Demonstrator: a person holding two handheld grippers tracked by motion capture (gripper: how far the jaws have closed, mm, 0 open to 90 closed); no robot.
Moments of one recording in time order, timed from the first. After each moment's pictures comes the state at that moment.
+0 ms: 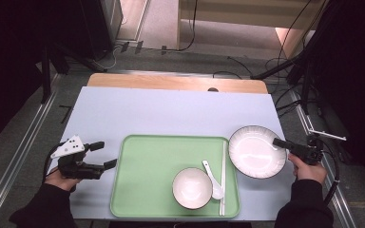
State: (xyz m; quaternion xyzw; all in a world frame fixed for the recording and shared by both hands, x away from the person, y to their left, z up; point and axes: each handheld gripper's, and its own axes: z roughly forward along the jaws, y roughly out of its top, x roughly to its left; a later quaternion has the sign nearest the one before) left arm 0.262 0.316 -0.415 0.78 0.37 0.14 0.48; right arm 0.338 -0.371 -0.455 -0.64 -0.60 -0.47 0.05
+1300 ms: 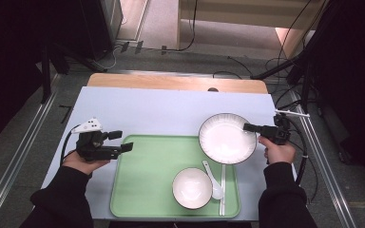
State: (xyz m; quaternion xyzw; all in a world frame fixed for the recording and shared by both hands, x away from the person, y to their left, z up) left arm 0.304 0.271 -0.388 0.79 0.40 0.08 0.47; right arm 0.389 -0.277 -0.428 -0.61 -0.63 -0.46 0.09
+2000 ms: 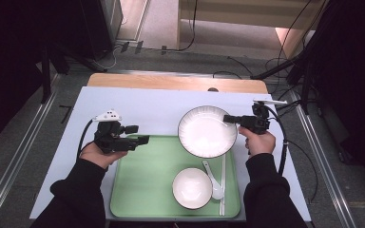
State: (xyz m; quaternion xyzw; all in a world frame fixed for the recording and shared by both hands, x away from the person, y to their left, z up) left arm 0.322 0.228 -0.375 0.78 0.41 0.06 0.47; right arm 0.410 -0.214 -0.406 -0.58 -0.66 -0.46 0.11
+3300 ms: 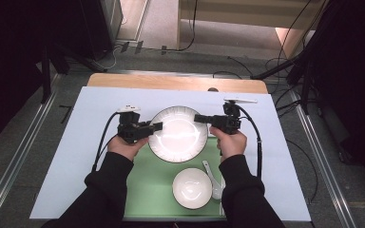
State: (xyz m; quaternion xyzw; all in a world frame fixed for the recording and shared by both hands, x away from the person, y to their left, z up) left arm 0.361 0.191 -0.401 0.71 0.51 0.05 0.49; right arm 0.402 -0.132 -0.399 -0.54 -0.66 -0.50 0.15
